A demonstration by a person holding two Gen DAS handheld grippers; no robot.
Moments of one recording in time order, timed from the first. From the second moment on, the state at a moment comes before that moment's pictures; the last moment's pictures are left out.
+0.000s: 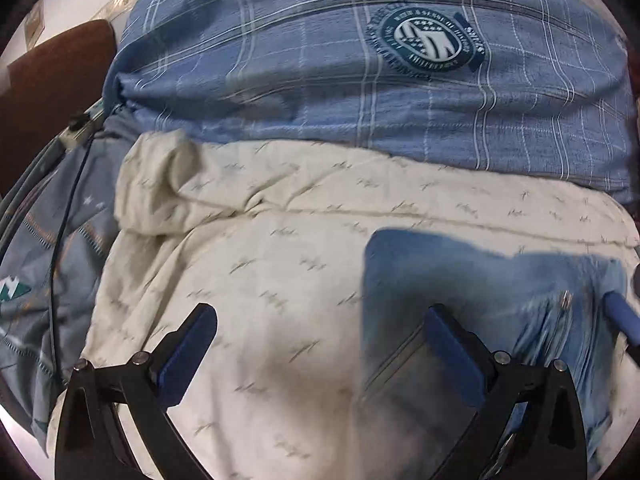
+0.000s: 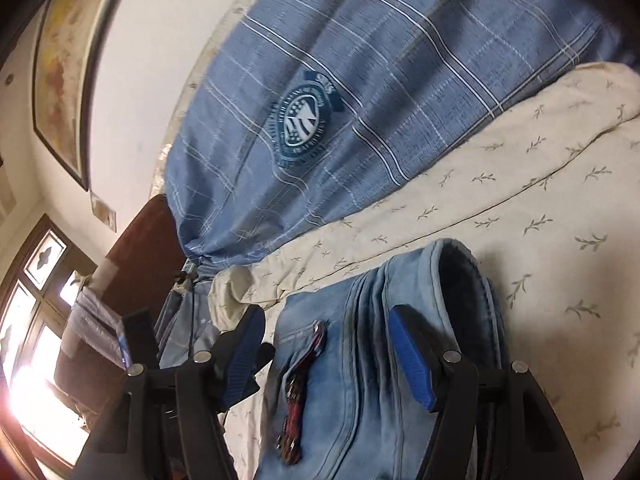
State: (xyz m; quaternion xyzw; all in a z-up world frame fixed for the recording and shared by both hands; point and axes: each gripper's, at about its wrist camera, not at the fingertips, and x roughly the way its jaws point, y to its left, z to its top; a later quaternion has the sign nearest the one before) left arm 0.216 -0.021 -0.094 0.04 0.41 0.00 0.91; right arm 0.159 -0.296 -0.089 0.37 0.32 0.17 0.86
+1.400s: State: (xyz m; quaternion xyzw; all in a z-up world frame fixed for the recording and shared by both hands) left arm 0.153 0.031 -0.129 -0.07 0.49 -0.08 0.86; right arm 0.077 -0.342 -0.123 0.42 0.40 0.12 0.81
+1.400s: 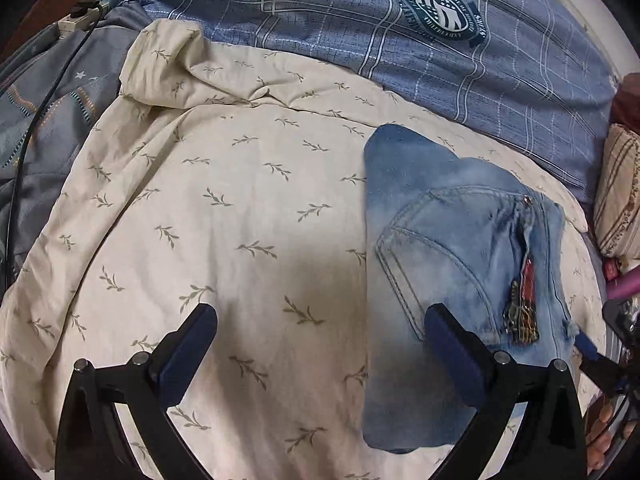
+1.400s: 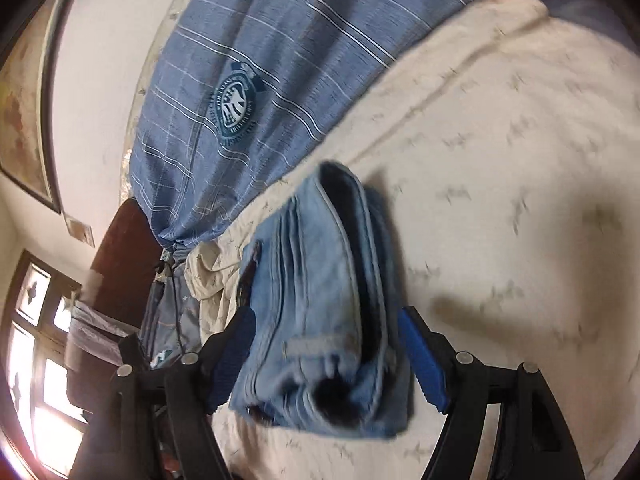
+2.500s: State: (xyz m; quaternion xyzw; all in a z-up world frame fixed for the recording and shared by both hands) left arm 0.175 0.000 -0.145 -0.16 0.54 -0.25 0.79; right arm 0.104 -0.326 -0.157 0.43 0.44 0.15 0.77
